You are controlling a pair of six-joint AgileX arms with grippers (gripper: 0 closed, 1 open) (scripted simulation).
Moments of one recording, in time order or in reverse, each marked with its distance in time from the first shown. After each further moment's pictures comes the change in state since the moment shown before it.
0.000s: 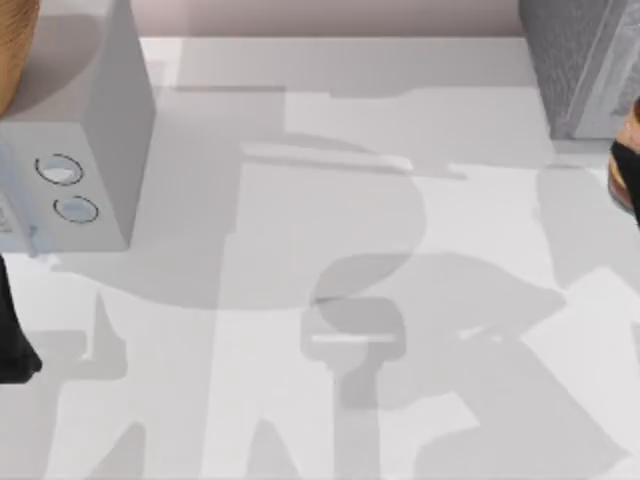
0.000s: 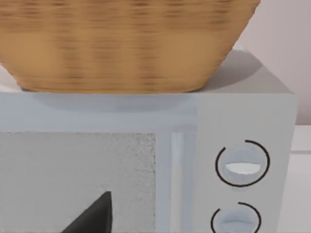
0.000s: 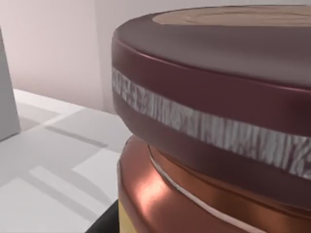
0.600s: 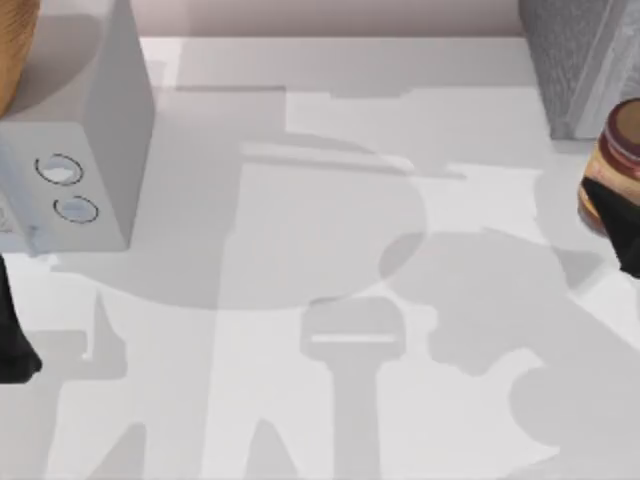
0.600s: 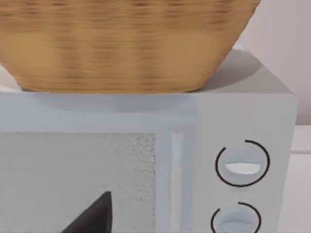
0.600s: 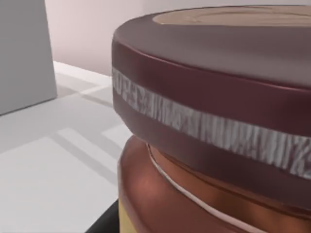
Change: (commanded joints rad) left arm 0.000 0.000 0.000 0.000 0.000 0.000; right arm -0.046 0.454 0.121 0.349 -0.202 0.003
